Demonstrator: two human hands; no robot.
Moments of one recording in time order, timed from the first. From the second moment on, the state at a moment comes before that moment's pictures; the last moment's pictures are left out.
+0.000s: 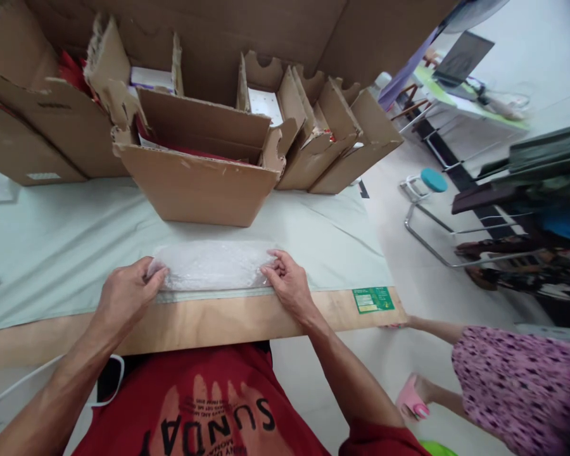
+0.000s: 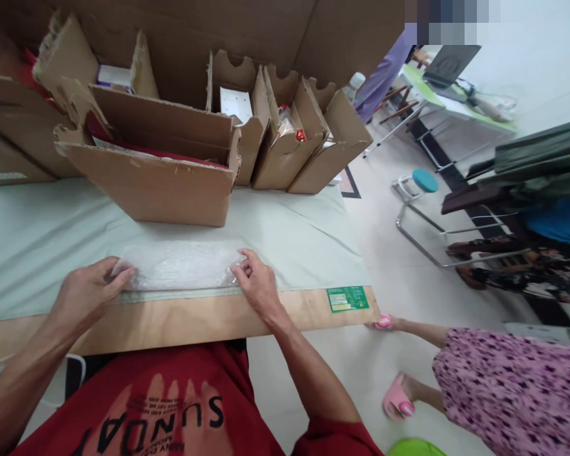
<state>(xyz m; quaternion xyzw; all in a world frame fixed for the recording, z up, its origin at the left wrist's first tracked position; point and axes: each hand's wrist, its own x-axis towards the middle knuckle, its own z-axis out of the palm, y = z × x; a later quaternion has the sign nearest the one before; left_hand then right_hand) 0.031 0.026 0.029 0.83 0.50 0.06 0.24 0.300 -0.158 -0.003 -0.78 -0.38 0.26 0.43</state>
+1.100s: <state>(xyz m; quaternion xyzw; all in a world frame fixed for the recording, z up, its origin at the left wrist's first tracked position) 0.047 -0.019 0.018 0.95 0.16 0.23 0.14 0.260 -0.161 0.020 -0.72 -0.35 0.42 0.43</state>
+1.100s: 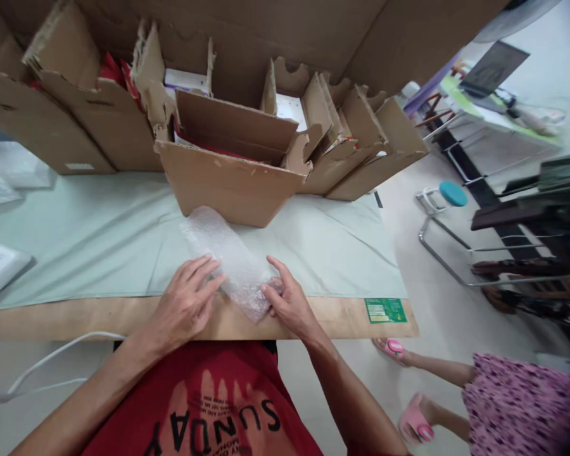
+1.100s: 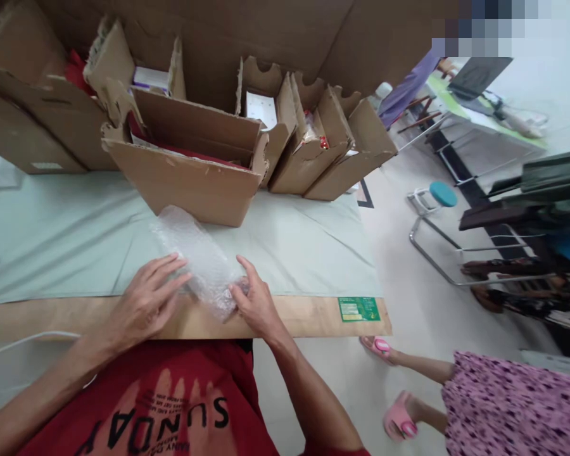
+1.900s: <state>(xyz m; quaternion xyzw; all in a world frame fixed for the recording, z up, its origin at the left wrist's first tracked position) 0.036 -0.059 0.013 0.76 0.42 0.22 0.45 0.232 -0.167 0.047 -0.61 -0.38 0.39 0.57</state>
